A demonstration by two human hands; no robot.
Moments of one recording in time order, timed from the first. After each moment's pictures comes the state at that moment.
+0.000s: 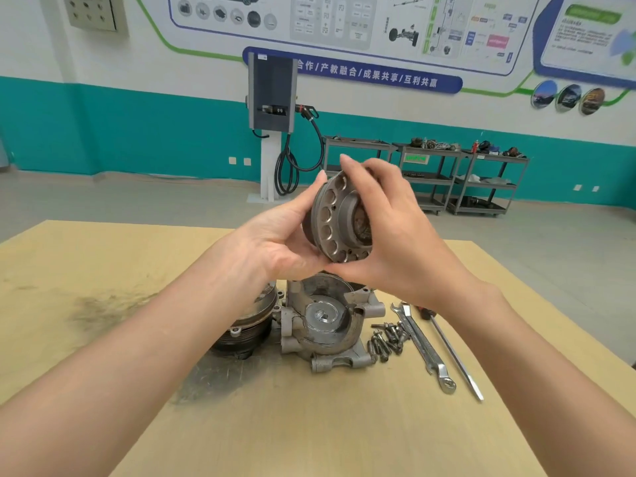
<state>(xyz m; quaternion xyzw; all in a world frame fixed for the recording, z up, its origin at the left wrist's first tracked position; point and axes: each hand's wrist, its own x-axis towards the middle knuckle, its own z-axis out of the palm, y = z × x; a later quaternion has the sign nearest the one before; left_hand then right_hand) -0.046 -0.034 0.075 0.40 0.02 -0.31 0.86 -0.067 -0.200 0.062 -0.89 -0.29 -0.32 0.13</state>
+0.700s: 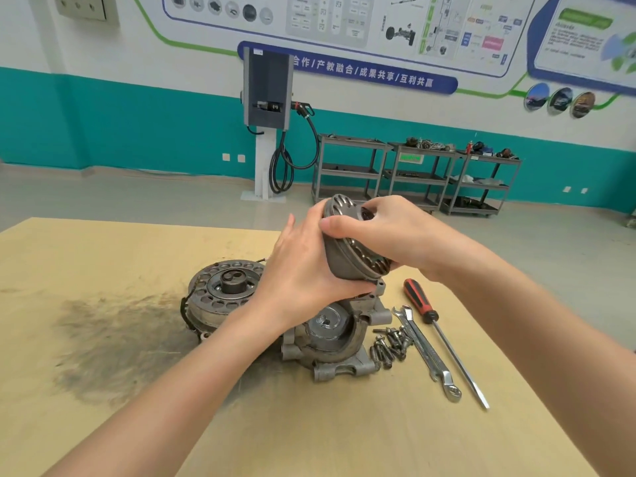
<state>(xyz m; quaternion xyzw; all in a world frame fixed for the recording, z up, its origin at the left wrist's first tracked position) -0.033 -0.044 0.011 0.86 -0.21 0.19 0.43 -0.040 -0.185 0.084 -0.93 -0.08 -0.04 0.36</state>
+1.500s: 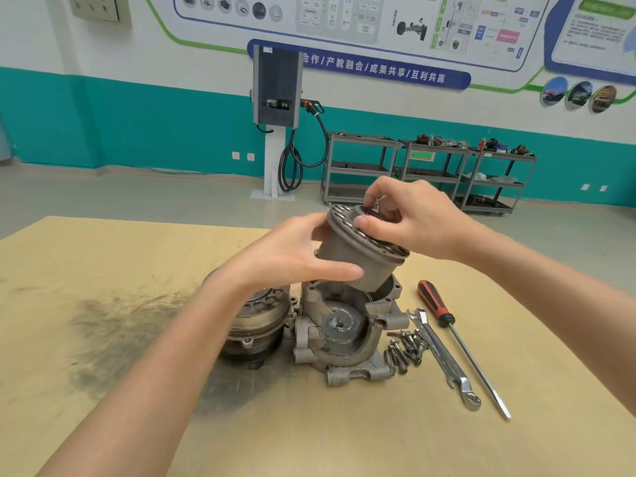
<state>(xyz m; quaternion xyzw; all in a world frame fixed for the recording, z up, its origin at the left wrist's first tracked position) -0.007 -0.002 0.034 0.86 -0.27 -0.02 0.44 -0.006 -0.211 0.086 -0.94 -0.25 -0.18 0.12</state>
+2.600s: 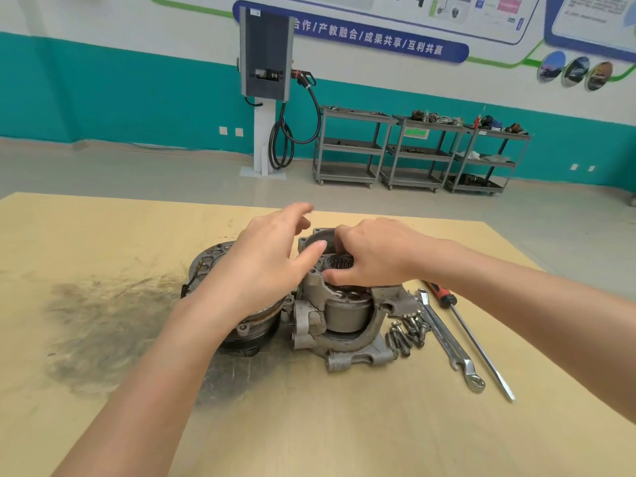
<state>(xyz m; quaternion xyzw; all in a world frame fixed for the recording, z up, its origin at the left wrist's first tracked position) -0.022 0.007 0.005 0.91 -0.19 0.16 0.33 0.014 -0.173 0.026 -0.95 -0.27 -0.06 -0.12</state>
